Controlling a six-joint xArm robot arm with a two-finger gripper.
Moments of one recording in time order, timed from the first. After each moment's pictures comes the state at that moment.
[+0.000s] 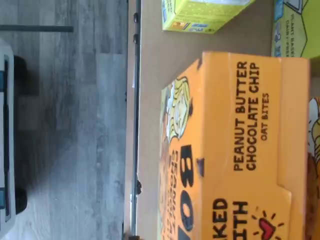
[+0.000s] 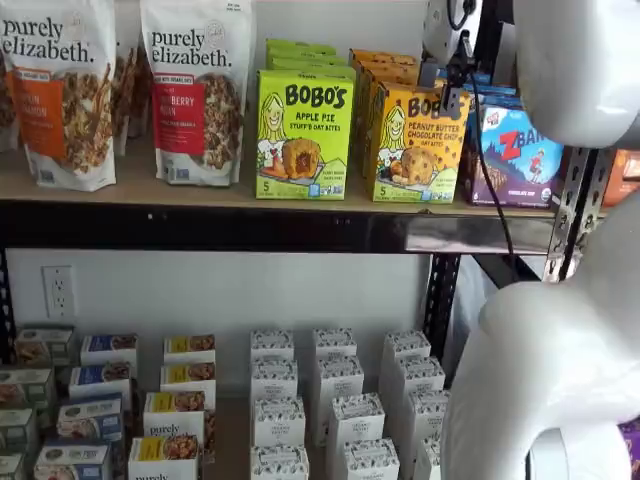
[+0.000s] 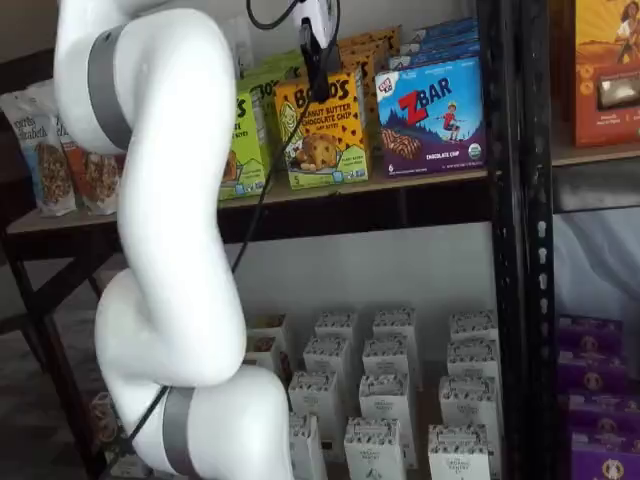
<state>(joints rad) -0.06 -0.12 -1.66 0.01 1.66 -1.63</state>
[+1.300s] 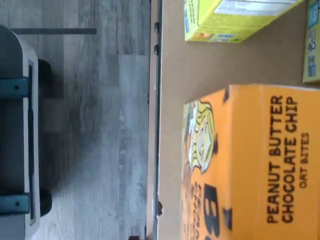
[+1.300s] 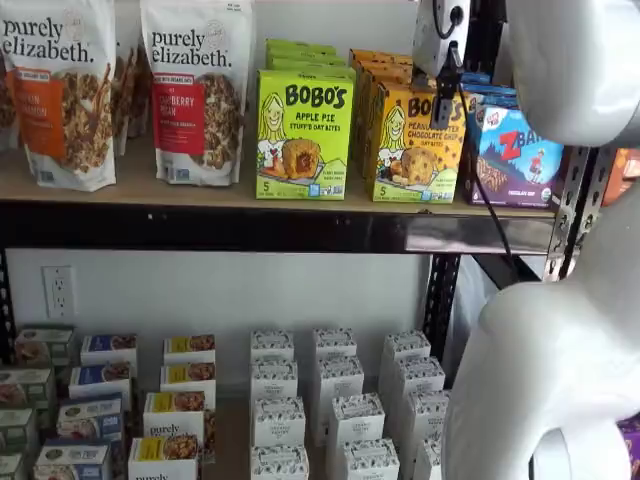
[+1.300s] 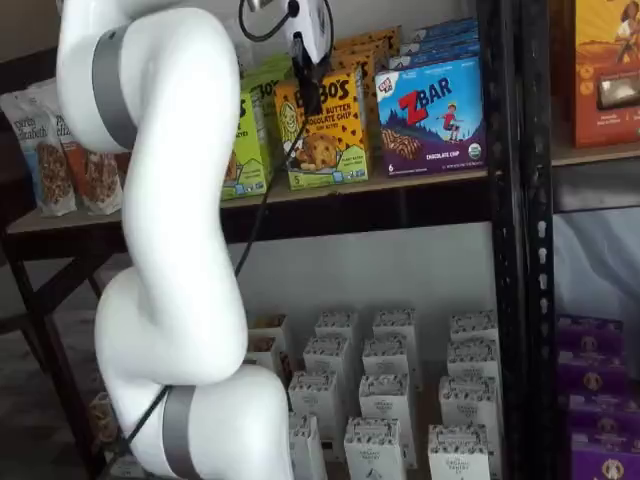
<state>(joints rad) -0.02 -0.10 -1.65 0.00 1.70 -1.59</state>
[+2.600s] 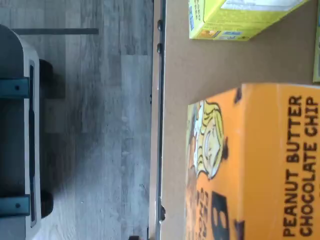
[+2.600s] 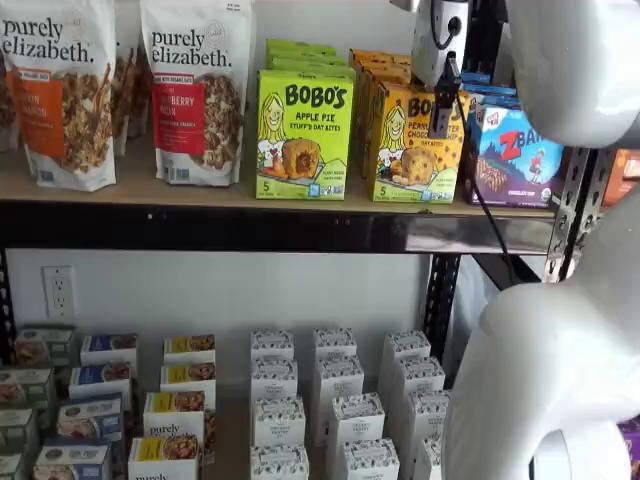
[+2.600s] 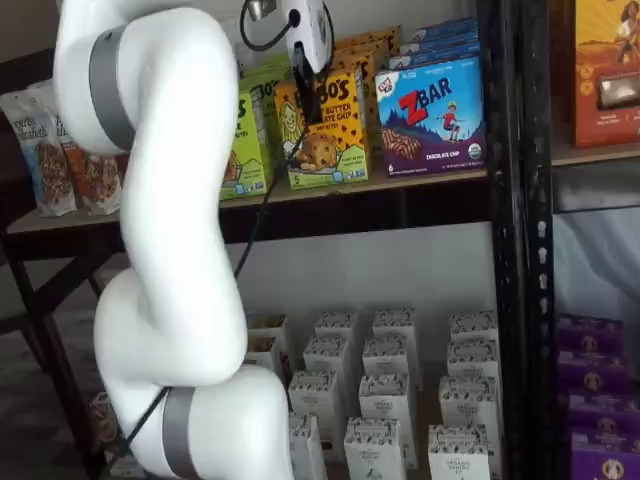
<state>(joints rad) -0.02 -0.11 -1.60 -0.01 1.67 -1.58</state>
